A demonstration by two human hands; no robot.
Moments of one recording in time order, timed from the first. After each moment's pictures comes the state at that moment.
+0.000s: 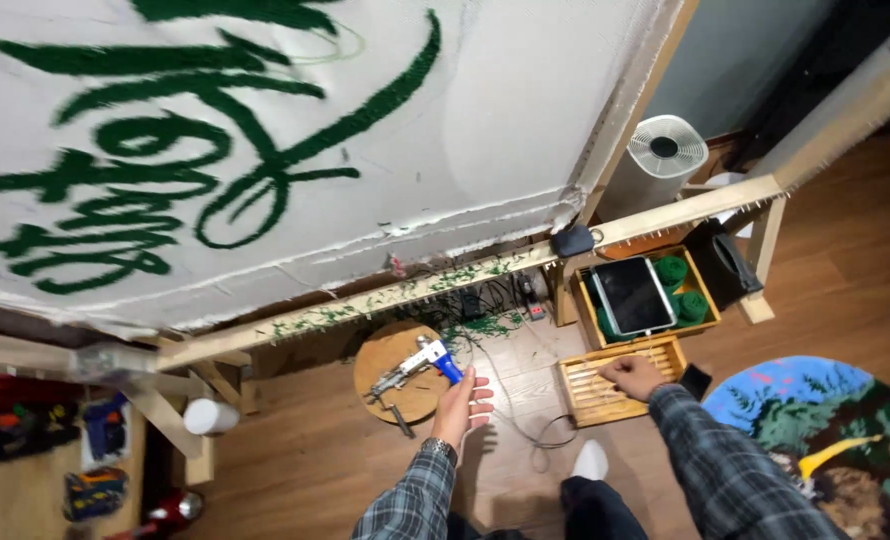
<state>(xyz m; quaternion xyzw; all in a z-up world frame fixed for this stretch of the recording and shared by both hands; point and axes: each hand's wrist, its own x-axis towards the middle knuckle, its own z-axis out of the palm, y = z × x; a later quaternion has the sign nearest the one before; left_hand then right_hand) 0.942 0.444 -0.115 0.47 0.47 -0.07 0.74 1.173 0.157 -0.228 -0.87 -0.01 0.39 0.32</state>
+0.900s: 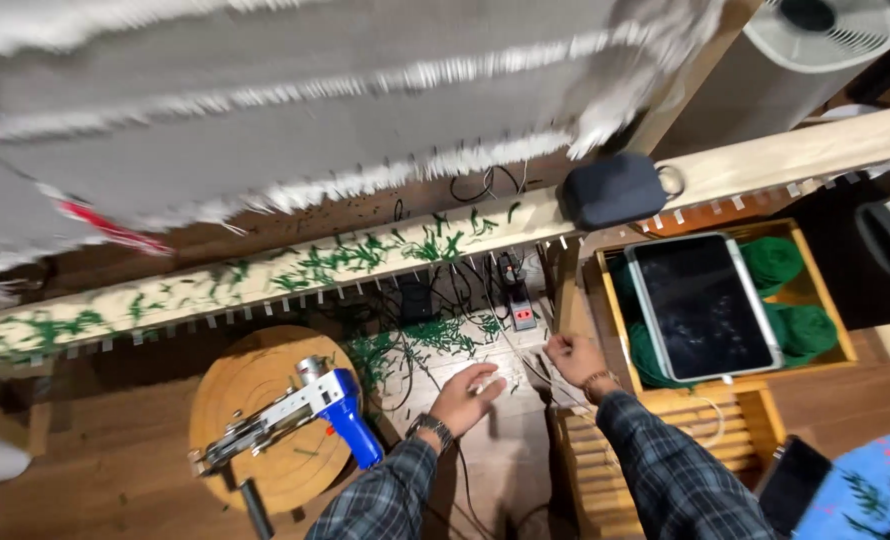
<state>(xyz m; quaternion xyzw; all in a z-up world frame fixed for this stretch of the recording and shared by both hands) 1.190 0.443 -0.654 0.74 0.27 -0.17 0.59 1.387 0.250 -0.793 -0.91 -0.09 0.31 0.27</state>
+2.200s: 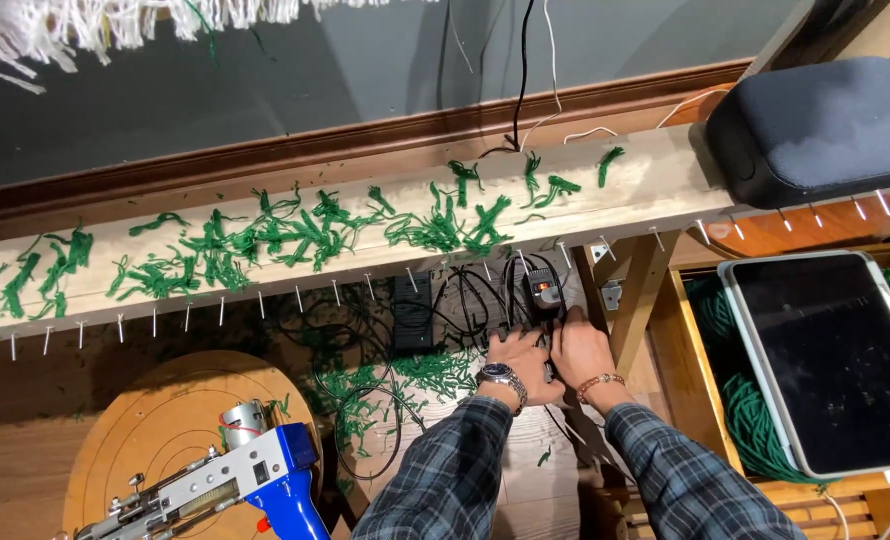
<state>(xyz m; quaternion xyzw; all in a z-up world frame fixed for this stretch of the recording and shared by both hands) 1.369 0.461 -0.890 0.95 0.07 -0.26 0.18 1.460 0.348 -0.947 -0.96 -0.27 0.04 0.11</state>
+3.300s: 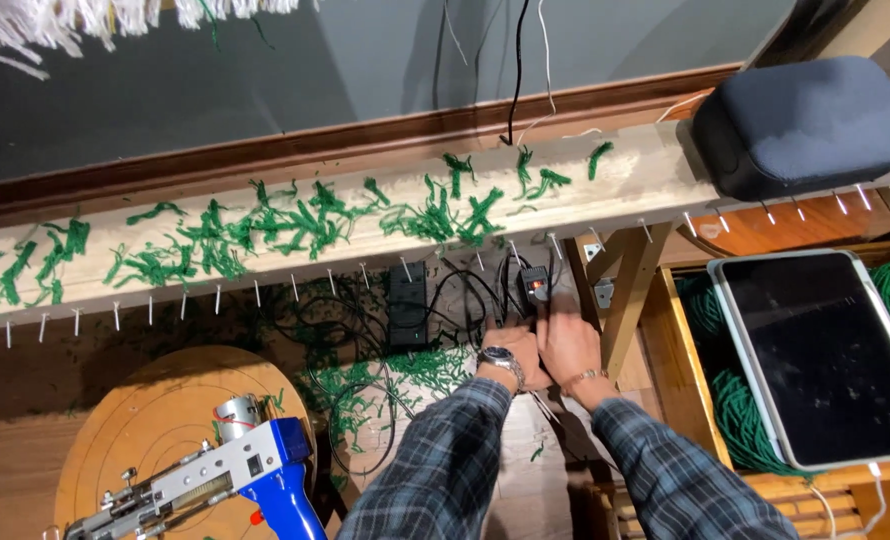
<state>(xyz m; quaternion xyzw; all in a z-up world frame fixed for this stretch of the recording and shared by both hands) 1.391 0.463 -0.916 0.94 0.07 -0.29 0.14 1.446 0.366 -0.909 -0.96 -0.22 0.05 0.14</state>
